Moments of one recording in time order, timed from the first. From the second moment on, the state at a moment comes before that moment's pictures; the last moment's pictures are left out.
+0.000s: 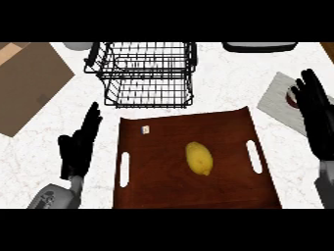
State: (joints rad) left arm -0.14 0.26 -0.33 -1.35 0.23 0.38 -0.01; right arm -0.17 -0.39 0.07 -1.62 -0.26 -0.25 0.15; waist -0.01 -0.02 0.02
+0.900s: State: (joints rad) left arm -0.15 0.31 -0.33 -1.34 0.27 0.11 -0.13; right arm -0.48 -0.06 0.58 -1.31 0.10 -0.73 0.21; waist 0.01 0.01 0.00
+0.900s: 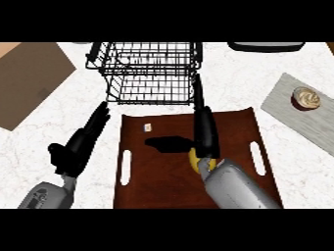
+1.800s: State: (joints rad) left arm -0.14 0.31 -0.30 -1.32 0.27 0.11 -0.13; right arm -0.86 -0.31 0.87 -1.49 0.23 0.03 1.11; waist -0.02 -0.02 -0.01
